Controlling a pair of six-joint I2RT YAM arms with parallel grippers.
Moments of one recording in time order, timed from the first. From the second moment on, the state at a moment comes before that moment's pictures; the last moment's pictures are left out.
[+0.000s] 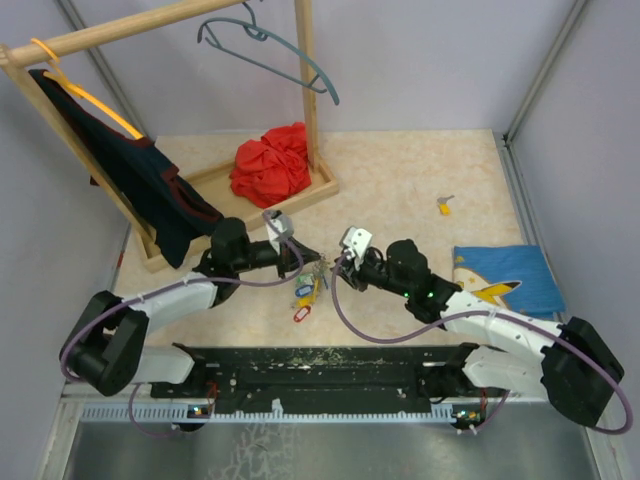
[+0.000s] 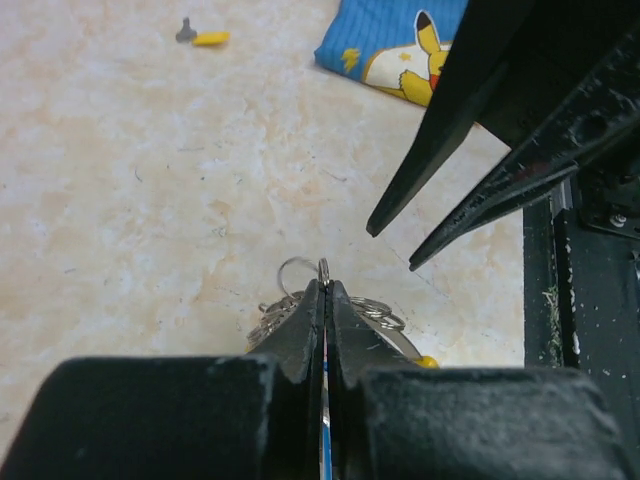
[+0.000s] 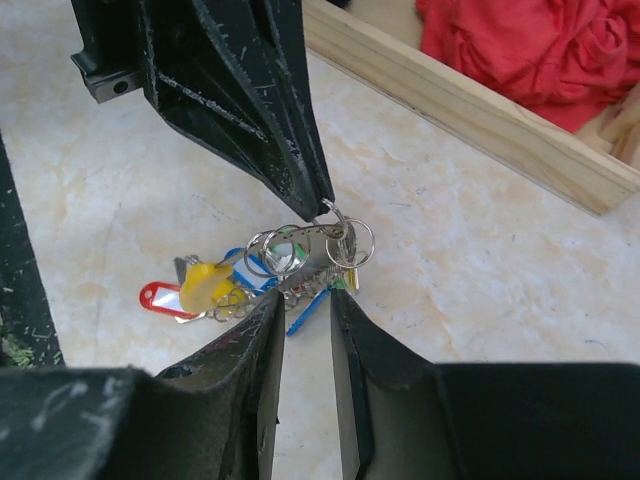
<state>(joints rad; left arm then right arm) -0.53 1.32 0.49 0.74 0.81 0.02 0.82 1.07 0.52 0.30 -0.24 -0.18</state>
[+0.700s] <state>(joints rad) -0.68 1.45 1.20 -0.60 0.45 0.40 0.76 1.03 0.37 0.53 -0.35 -0.16</state>
